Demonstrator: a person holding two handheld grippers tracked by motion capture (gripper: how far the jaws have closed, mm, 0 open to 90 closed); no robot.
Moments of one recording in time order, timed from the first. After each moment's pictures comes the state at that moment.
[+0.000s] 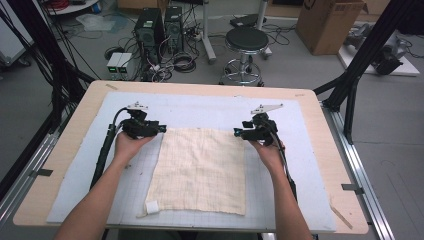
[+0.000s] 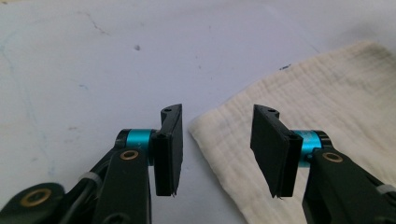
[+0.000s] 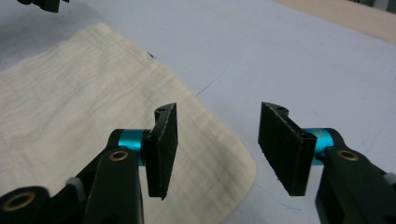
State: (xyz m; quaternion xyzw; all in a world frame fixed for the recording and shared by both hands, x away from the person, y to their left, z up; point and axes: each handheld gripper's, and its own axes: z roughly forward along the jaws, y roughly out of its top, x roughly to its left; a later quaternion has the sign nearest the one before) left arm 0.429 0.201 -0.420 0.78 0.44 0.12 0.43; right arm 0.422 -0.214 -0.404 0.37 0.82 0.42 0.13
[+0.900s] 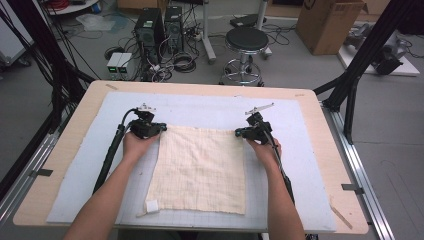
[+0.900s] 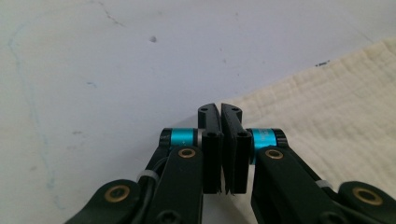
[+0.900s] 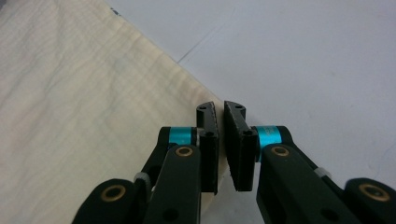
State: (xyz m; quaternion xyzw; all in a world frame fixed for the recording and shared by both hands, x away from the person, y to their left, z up) left arm 0.439 0.194 -0.427 0.77 0.46 0.16 0.40; right arm 0.442 -0.206 -0.424 0.41 0.83 0.37 0.08
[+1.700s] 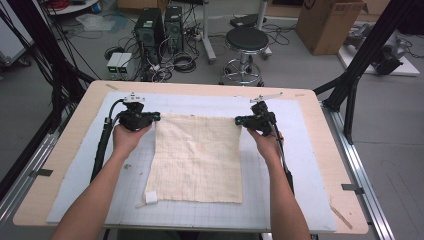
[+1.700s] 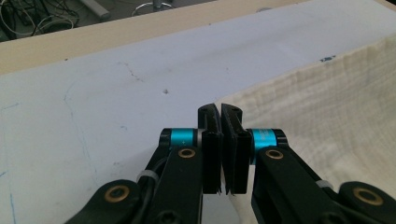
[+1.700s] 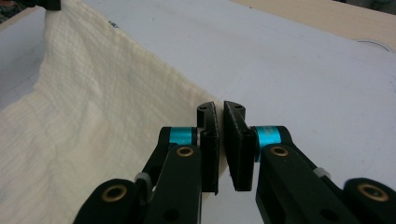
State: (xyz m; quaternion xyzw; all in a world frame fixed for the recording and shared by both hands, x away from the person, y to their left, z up) left arm 0.425 0.209 -0.385 0.76 0.44 0.18 0.45; right arm 0.435 -0.207 -0.376 0.40 0.80 0.43 0.09
